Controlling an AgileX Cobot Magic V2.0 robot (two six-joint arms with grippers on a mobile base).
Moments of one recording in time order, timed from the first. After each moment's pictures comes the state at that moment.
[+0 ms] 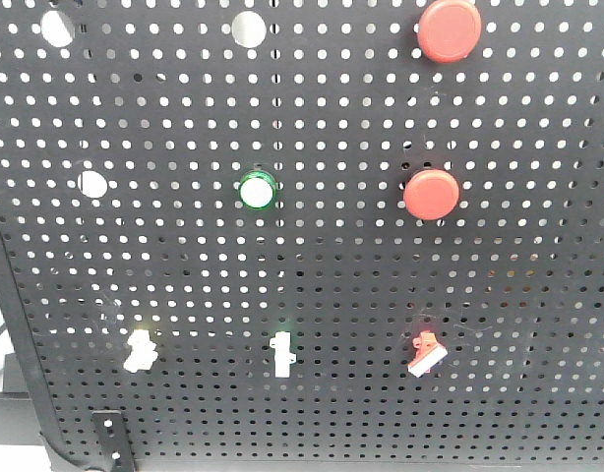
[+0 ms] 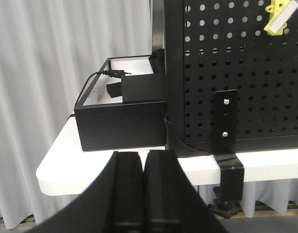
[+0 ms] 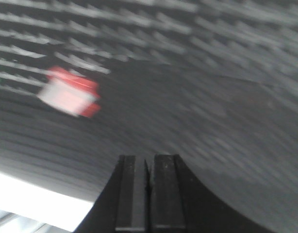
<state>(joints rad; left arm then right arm) -0.04 -0.01 0.03 0.11 0.10 -0.06 0.11 0.35 -0.25 -0.06 0.11 -0.03</state>
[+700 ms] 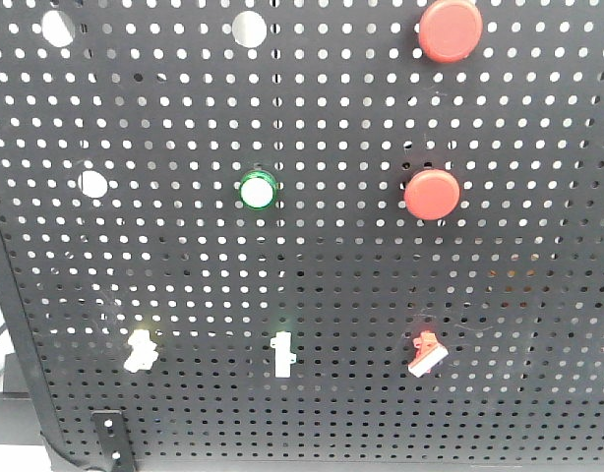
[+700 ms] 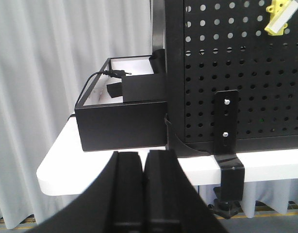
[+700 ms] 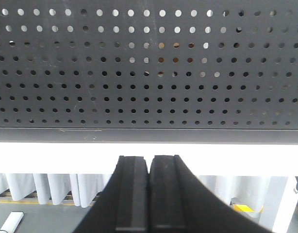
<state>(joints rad) -0.04 -0.01 0.03 0.11 0.10 -0.06 -0.02 -0.01 0.03 0.00 0.17 -0.02</state>
